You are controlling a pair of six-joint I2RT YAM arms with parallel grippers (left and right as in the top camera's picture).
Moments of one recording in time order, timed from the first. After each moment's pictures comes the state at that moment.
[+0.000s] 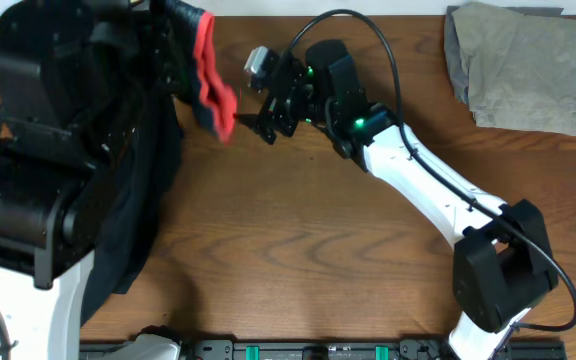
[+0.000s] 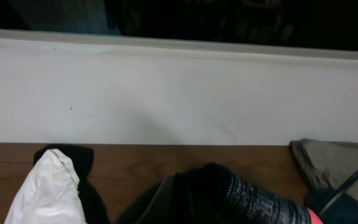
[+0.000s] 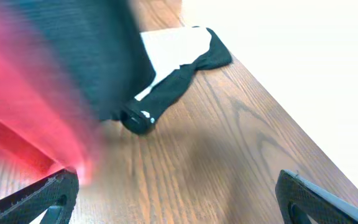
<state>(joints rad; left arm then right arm) -0.29 1.37 2.06 -0.98 -0.16 -0.18 0.56 1.88 1.46 -0.04 -0.49 -0.30</state>
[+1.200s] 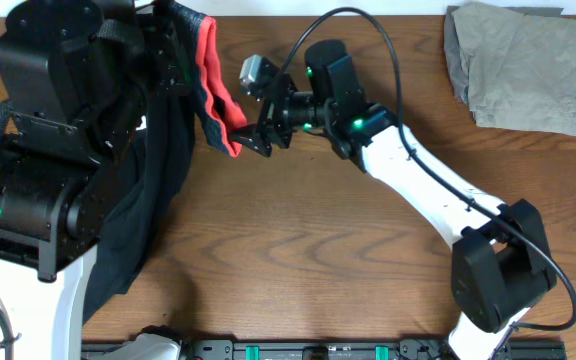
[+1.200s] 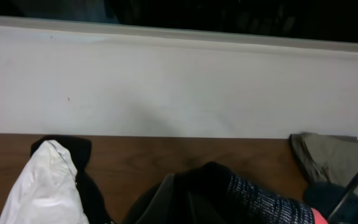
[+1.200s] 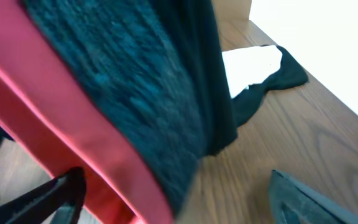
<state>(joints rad) -0.29 1.38 2.06 -1.01 -0.15 -0.20 0.58 1.88 1.46 -0.04 -0.75 -0.22</state>
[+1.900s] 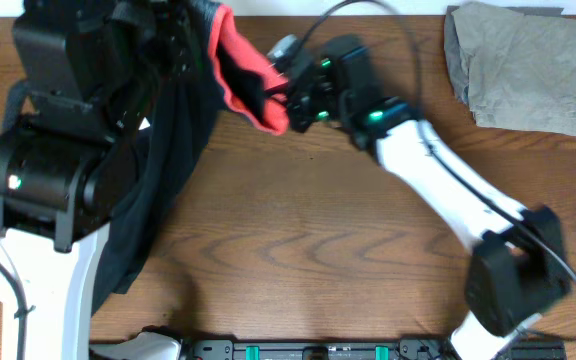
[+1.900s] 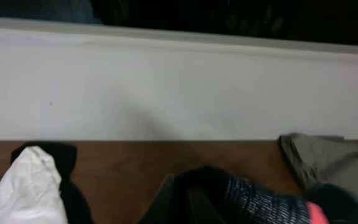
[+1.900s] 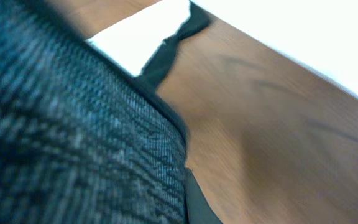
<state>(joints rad) -0.29 1.44 2.06 -0.93 -0.11 -0.21 0.48 1.81 1.46 -0.22 -0.45 -0.07</state>
